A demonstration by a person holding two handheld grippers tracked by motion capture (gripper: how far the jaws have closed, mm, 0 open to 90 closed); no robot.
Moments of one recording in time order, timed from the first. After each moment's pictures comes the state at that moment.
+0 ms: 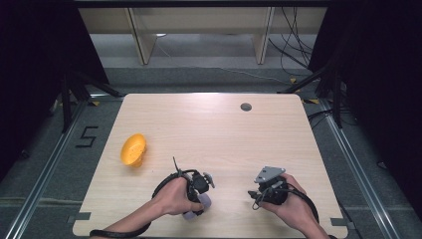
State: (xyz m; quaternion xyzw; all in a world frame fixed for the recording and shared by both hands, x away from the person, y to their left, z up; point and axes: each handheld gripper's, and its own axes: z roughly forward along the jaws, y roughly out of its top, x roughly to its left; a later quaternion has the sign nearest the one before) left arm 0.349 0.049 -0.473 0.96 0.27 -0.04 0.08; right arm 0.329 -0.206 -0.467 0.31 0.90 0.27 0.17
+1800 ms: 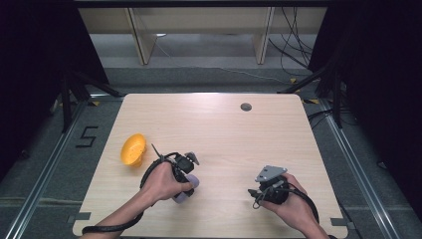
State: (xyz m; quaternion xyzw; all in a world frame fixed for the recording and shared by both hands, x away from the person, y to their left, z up) left arm 0.379 0.086 -0.447 0.90 0.42 -0.01 0.10; right arm 0.330 -0.208 -0.464 0.31 0.89 0.27 0.18
